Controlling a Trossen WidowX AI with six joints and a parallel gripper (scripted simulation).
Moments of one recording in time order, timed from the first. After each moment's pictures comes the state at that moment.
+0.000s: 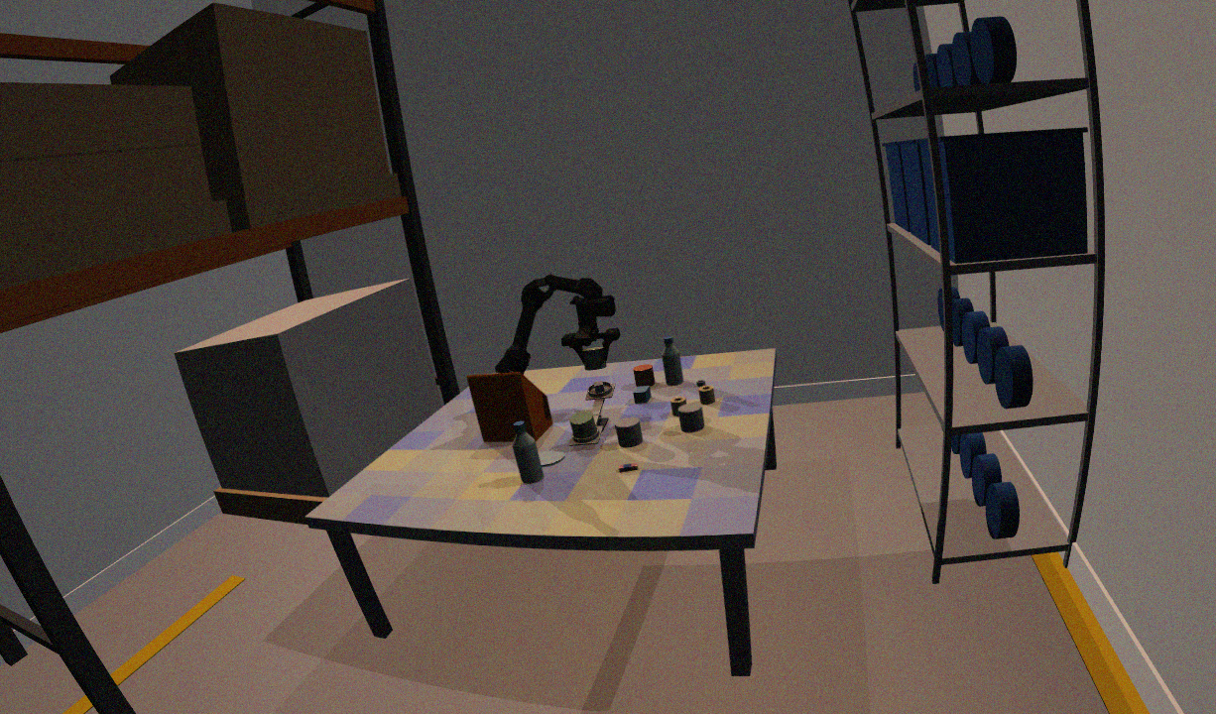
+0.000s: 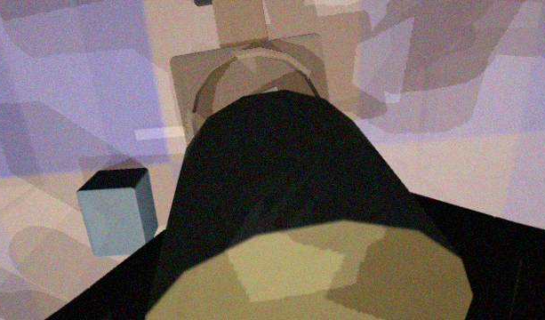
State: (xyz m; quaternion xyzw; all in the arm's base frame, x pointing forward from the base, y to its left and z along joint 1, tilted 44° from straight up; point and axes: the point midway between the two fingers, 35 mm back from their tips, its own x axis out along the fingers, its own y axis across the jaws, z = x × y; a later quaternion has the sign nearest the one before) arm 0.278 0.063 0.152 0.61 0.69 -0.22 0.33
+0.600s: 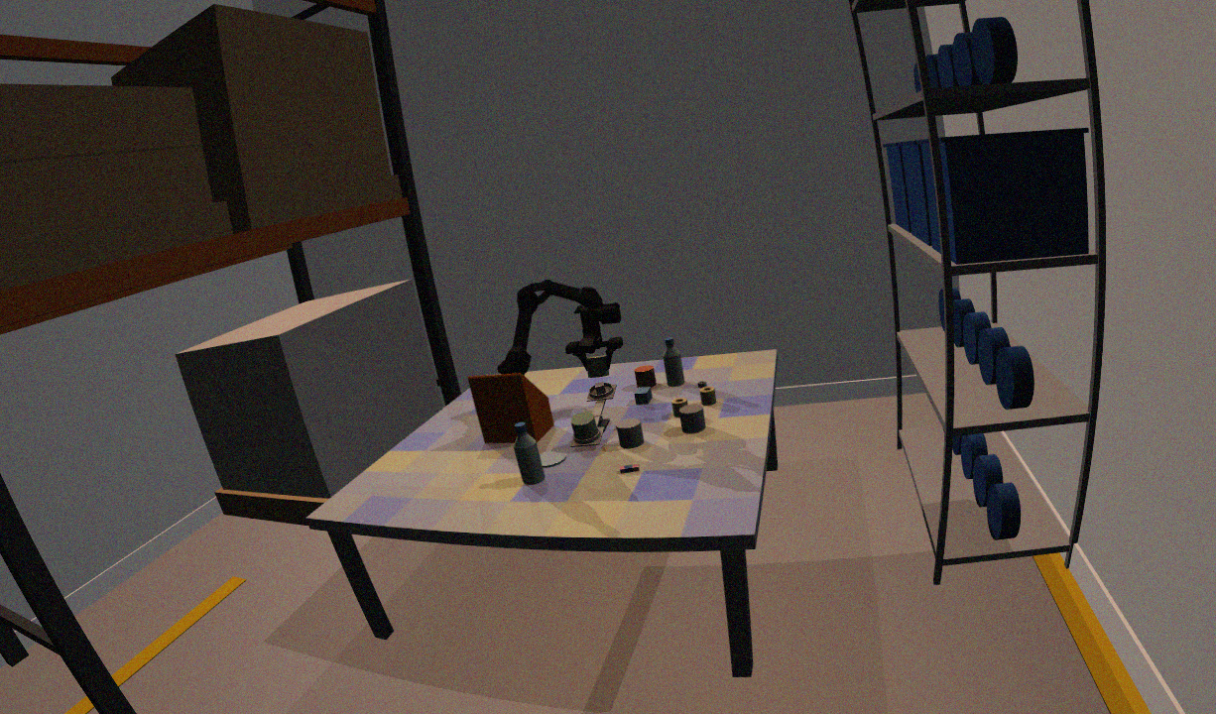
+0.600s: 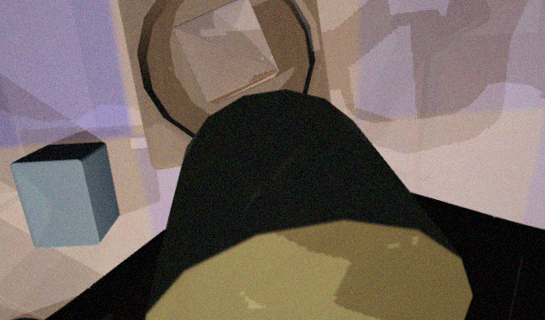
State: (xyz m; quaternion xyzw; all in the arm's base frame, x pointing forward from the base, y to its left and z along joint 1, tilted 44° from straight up) arm 0.261 0.117 0.154 0.60 0.68 -0.23 0.34
